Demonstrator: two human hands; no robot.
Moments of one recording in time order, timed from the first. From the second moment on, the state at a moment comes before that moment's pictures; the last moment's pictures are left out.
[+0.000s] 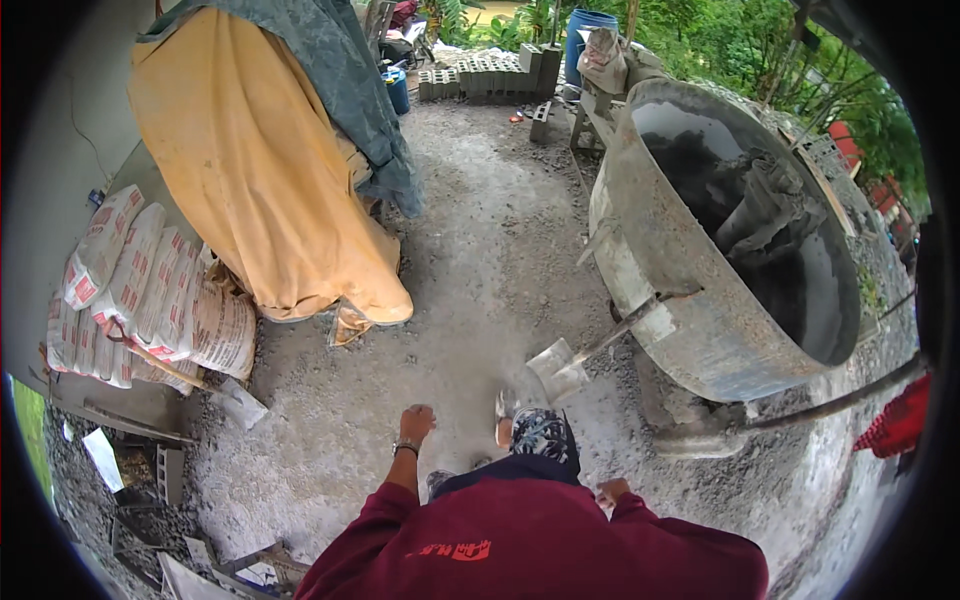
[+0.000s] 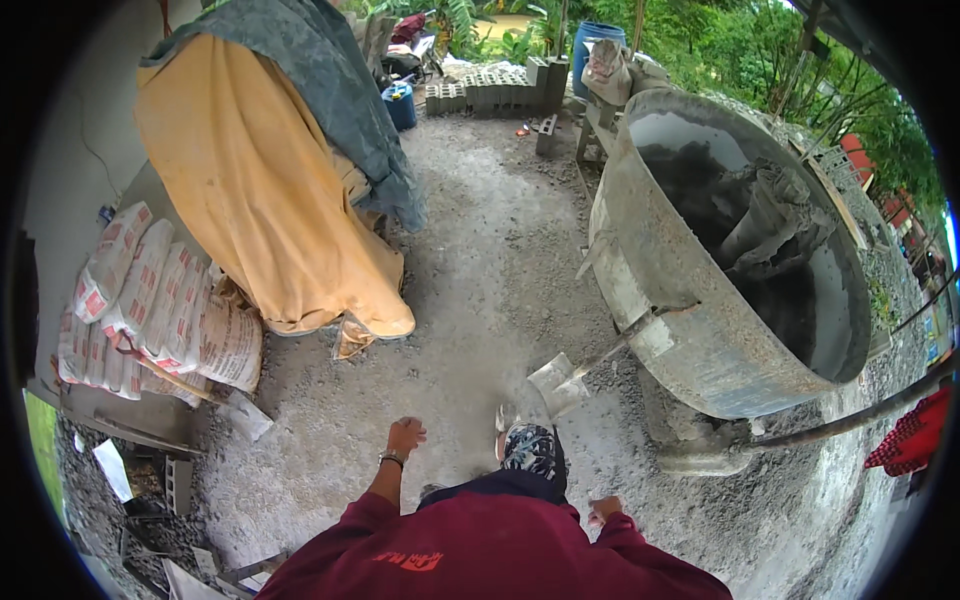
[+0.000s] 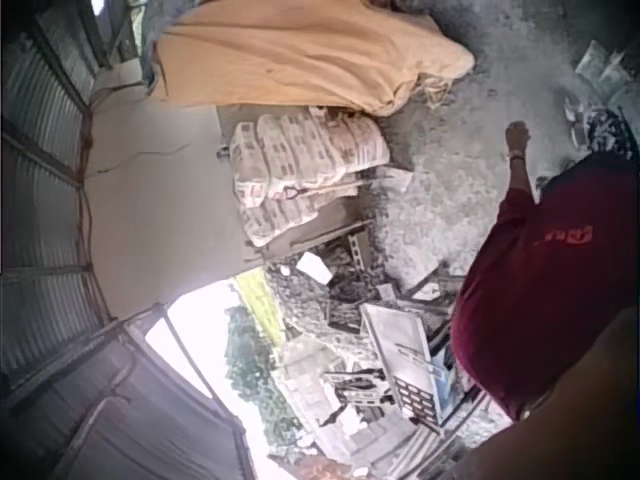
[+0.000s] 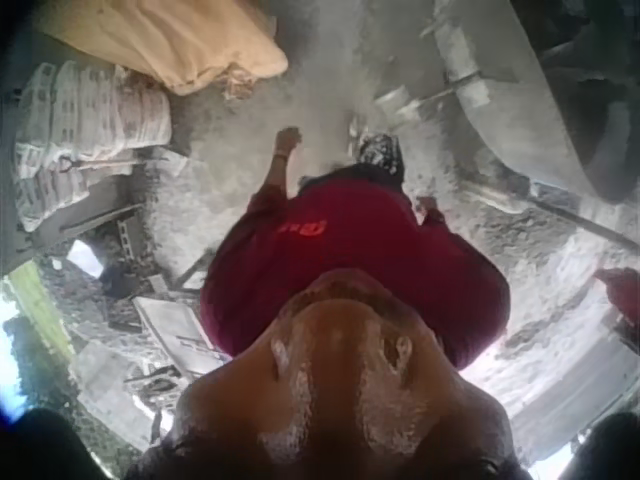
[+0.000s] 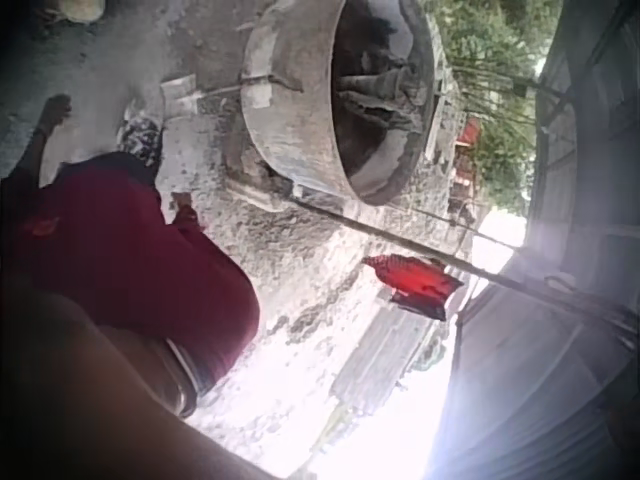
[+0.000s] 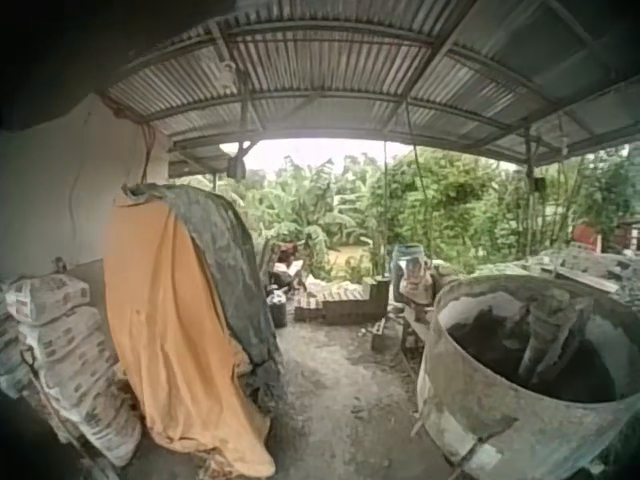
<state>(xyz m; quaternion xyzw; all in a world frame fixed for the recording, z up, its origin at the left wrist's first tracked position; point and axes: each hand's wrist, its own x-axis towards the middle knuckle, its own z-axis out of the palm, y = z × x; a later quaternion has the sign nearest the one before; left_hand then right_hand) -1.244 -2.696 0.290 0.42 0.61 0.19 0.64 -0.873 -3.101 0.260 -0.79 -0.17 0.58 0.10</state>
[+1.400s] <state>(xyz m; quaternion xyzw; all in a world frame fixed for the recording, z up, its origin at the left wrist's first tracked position) -0.713 -1.511 0.255 0.48 0.61 0.22 0.60 -0.355 -1.913 0.287 -0.82 -0.01 0.52 0.23</state>
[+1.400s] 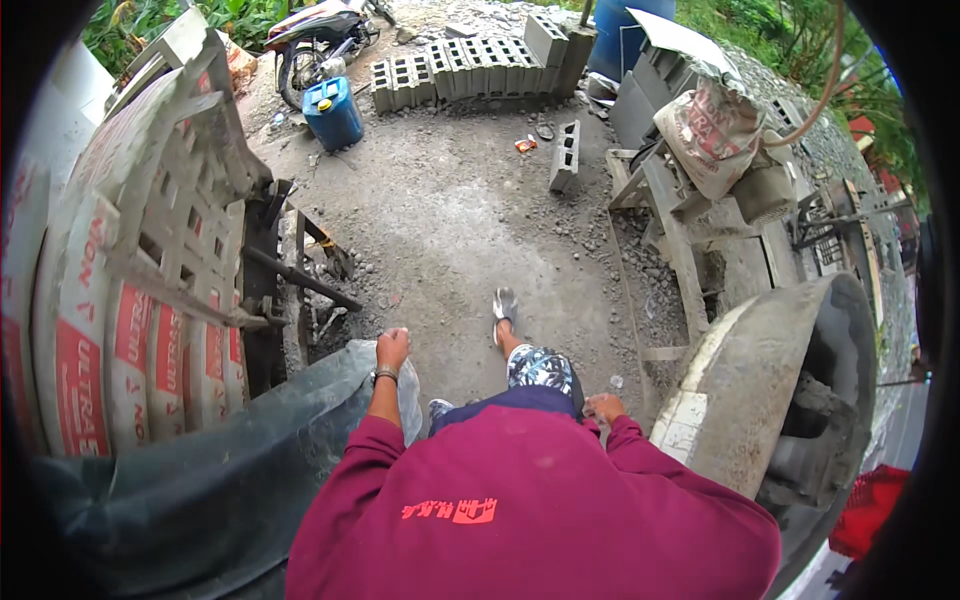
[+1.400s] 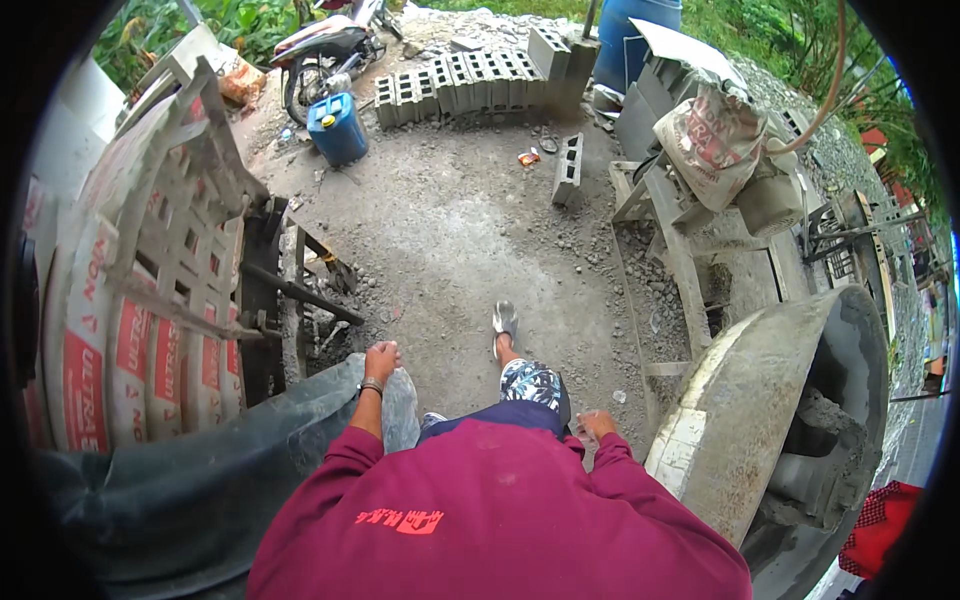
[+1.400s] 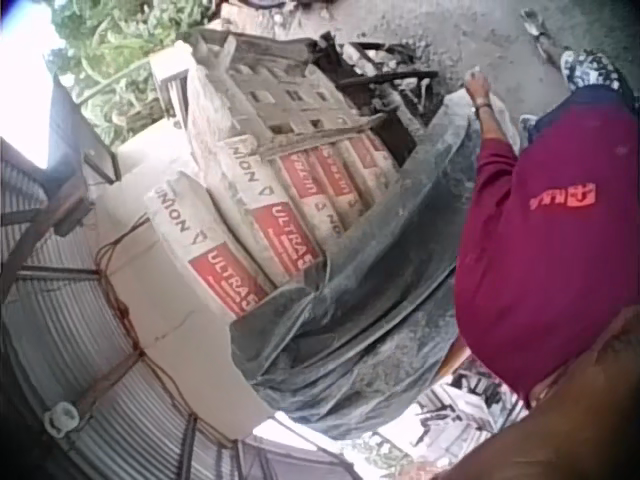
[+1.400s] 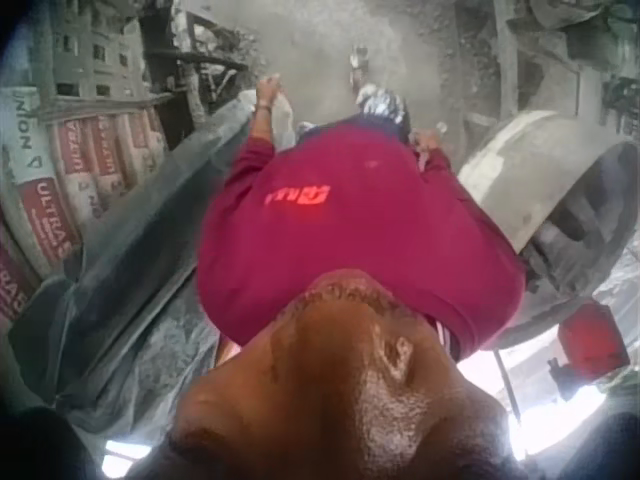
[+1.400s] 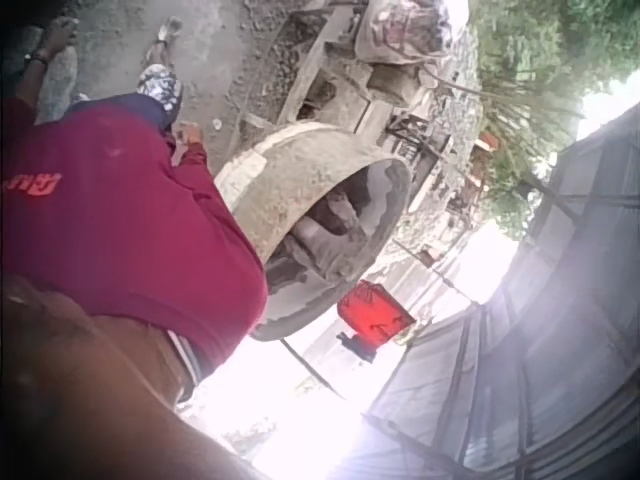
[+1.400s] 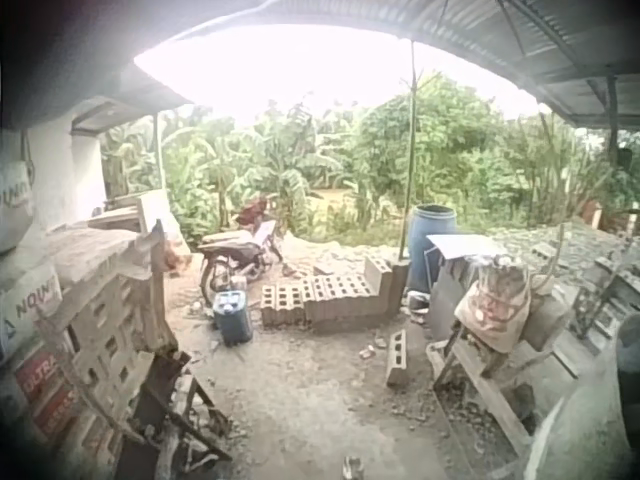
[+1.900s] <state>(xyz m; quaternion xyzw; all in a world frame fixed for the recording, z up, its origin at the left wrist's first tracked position) -0.578 -1.346 0.251 0.38 0.79 0.00 0.48 -0.022 -1.358 0.280 -0.83 -0.36 0.41 0.12</state>
